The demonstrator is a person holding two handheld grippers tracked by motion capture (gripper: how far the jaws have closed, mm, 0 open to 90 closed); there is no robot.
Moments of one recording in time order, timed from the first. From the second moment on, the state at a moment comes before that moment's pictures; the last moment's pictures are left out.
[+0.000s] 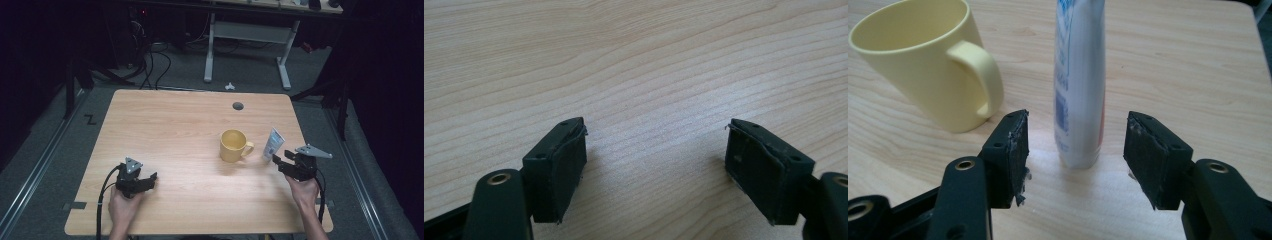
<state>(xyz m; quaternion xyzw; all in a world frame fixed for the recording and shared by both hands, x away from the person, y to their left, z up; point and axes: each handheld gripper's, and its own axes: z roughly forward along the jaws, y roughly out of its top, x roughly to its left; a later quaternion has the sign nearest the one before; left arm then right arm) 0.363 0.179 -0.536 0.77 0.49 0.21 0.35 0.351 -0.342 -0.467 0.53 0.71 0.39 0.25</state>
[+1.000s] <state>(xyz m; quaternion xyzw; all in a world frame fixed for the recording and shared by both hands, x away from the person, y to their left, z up) 0.363 0.179 -0.536 0.77 0.49 0.21 0.35 0.388 -0.337 -0.455 0.54 0.70 0.40 0.25</state>
